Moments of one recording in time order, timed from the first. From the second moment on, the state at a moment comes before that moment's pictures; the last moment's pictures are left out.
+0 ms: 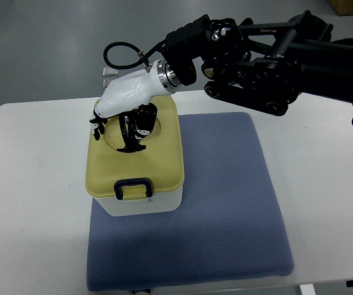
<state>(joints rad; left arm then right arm) -0.05 0.00 -0.02 -0.11 0.01 -0.09 0.05 1.62 -0.06 -0.09 0.91 -1.48 0.30 0.52</state>
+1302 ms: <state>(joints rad) -0.07 0.00 -0.02 -0.11 0.01 -0.09 0.05 1.62 -0.07 -0.10 0.91 -1.58 0.25 0.54</state>
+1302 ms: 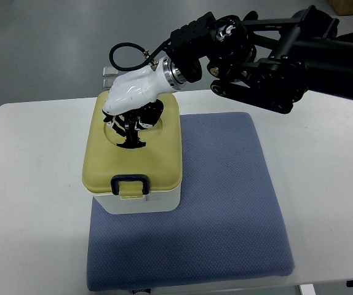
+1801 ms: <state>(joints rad) -0.07 0.00 -0.02 -0.11 0.01 -0.09 0.05 1.65 -0.15 0.01 0.90 -1.54 0.17 0.54</state>
